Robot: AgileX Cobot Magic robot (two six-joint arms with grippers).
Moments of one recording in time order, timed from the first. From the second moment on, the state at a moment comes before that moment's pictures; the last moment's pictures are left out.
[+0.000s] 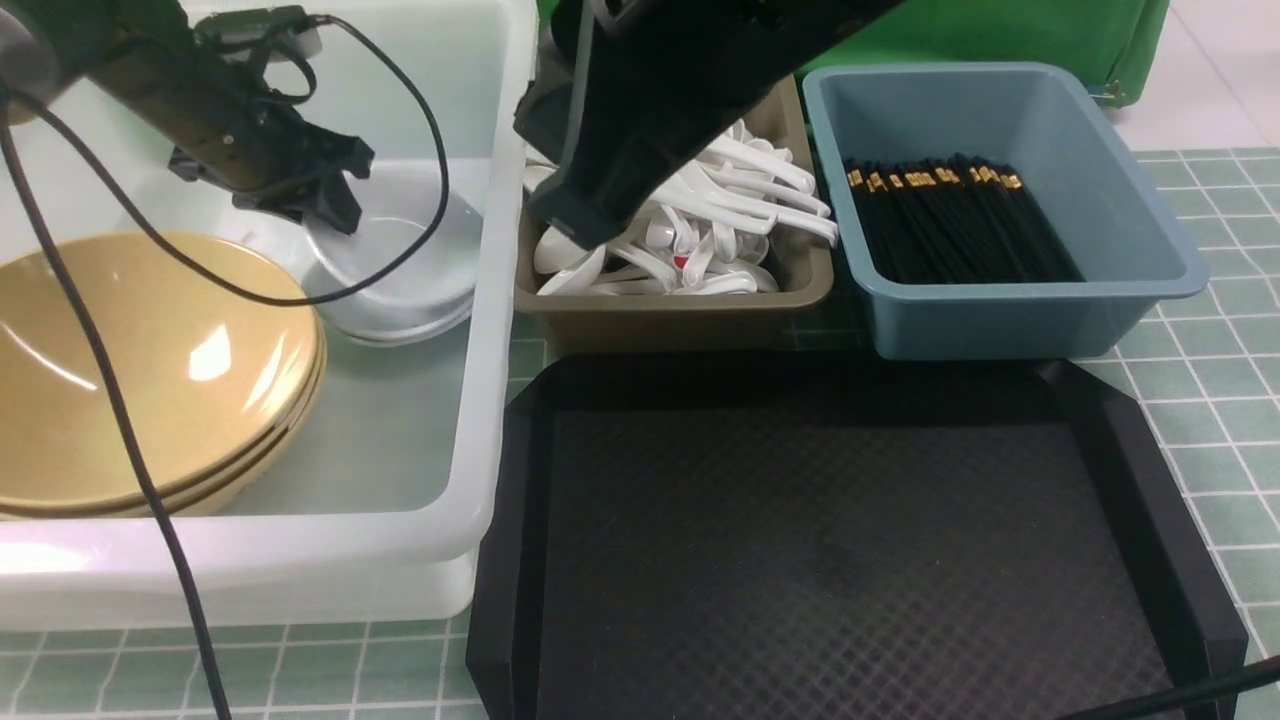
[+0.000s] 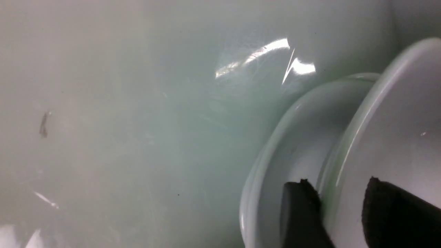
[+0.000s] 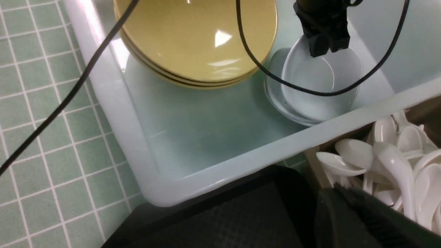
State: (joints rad) right arm 0.87 1.66 -1.94 0.00 1.10 -0.32; left arm 0.07 2.21 -1.97 -0.34 1.04 0.40
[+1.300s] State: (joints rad) right arm 0.82 0.72 -0.85 -0.01 0.60 -0.21; left arm -0.11 0.57 -0.71 -0.06 0.88 0.11
